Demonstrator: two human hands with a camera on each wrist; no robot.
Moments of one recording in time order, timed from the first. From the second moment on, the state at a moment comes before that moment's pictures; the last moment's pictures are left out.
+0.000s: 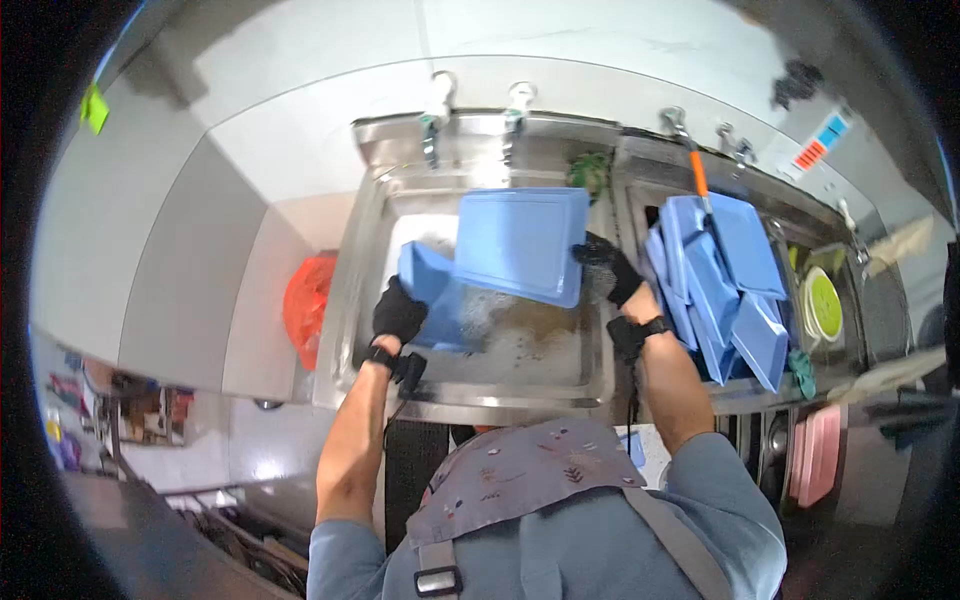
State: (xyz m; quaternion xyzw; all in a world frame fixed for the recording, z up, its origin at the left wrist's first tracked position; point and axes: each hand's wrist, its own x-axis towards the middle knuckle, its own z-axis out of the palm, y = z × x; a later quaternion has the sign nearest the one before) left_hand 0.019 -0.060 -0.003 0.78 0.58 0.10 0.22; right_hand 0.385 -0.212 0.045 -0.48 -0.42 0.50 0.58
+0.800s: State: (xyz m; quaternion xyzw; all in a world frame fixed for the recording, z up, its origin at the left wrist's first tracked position) left_hand 0.083 -0.084 0.023 0.82 0.53 0.14 0.17; right_hand 0.412 -0.395 0.125 -0.72 -0.50 -0.13 0.46
